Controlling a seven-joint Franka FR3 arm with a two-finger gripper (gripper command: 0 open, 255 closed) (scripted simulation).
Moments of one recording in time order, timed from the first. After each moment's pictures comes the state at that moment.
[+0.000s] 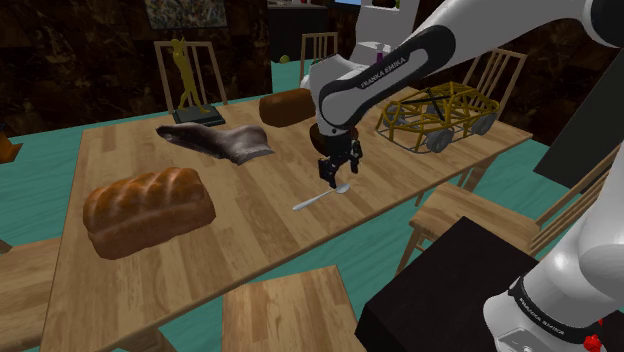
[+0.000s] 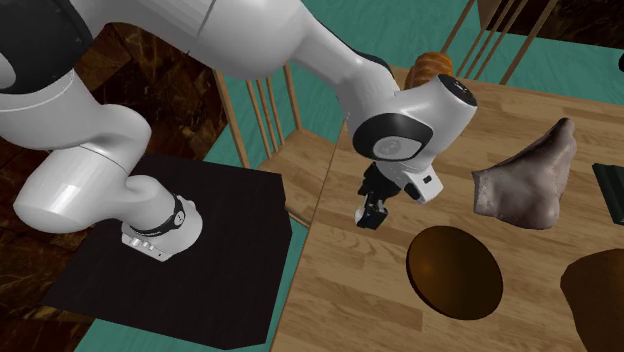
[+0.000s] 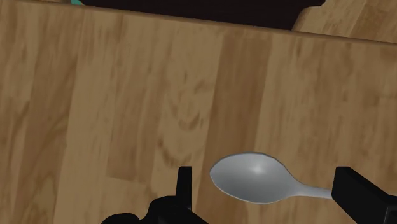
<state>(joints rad) 0.03 0.26 0.20 -2.04 -0.15 2.03 0.28</state>
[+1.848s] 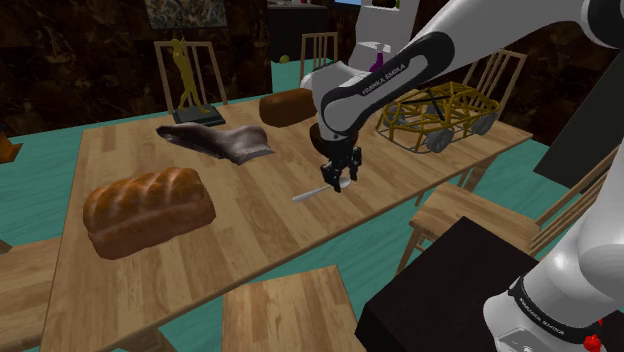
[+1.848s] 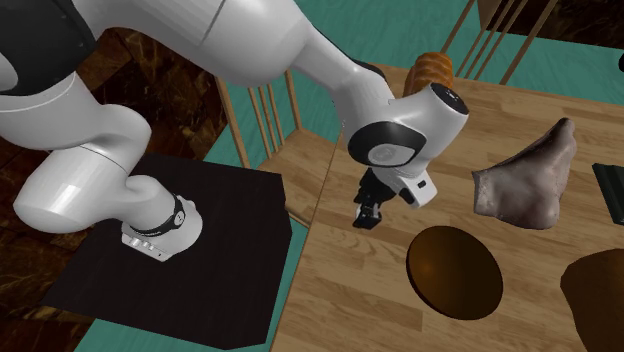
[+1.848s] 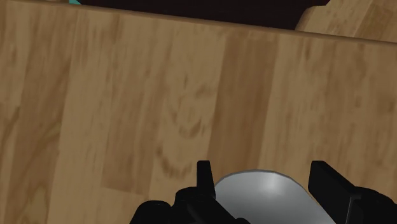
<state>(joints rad) 0.03 0.26 0.20 -2.07 -0.15 2.07 0.28</state>
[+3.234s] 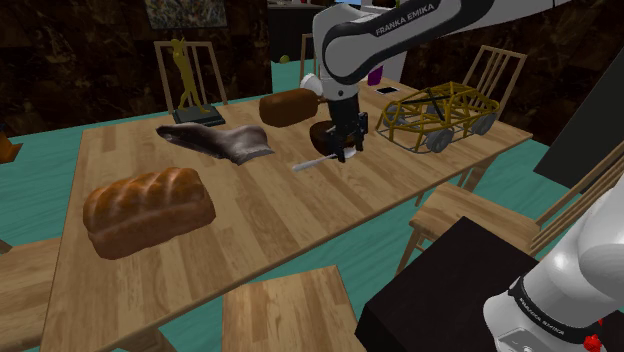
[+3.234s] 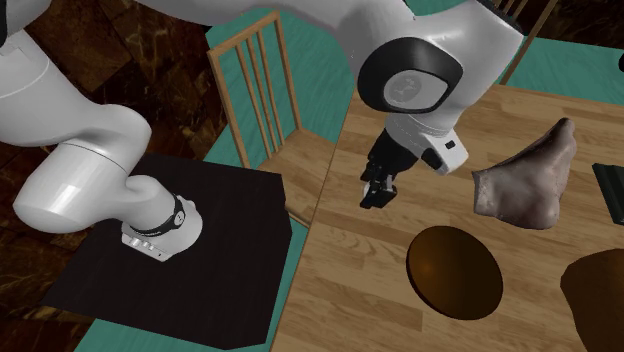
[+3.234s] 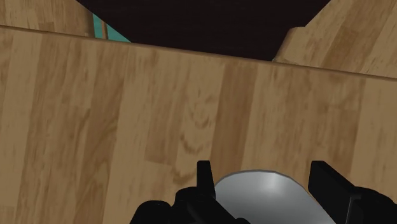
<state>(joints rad) 0.02 0.12 0.21 -1.96 -0.11 1.82 0.24</state>
